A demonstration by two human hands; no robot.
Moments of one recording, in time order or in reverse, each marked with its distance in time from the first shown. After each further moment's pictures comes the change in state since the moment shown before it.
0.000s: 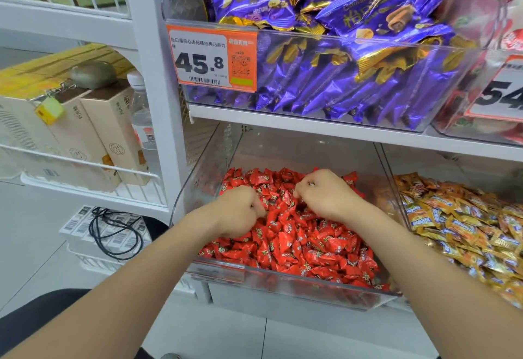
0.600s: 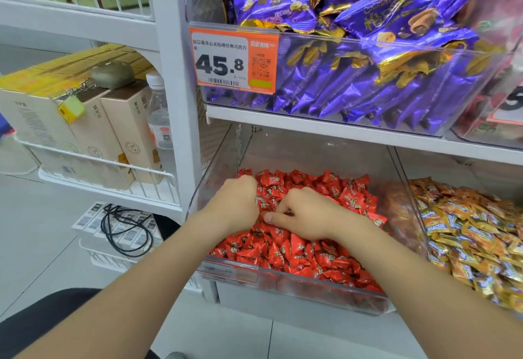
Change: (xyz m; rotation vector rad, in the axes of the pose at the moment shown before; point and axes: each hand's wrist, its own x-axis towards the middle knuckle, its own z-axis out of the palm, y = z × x) left_hand 0.002 -0.014 -0.007 0.115 0.253 -0.051; right_hand -0.003 -0.021 0.034 -0.358 -0.253 -0.449
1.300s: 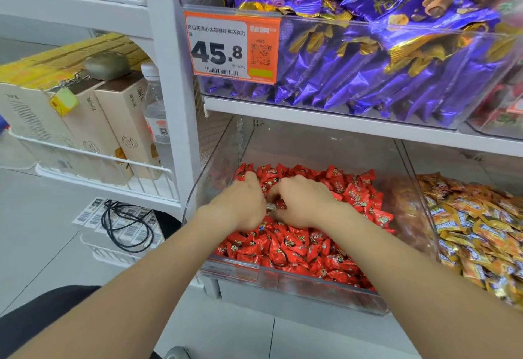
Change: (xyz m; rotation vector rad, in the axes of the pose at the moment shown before) left_hand 0.016 -0.003 0.020 0.107 -0.112 0.000; right_hand 0.026 -0.008 0.007 -0.226 0.053 0.125
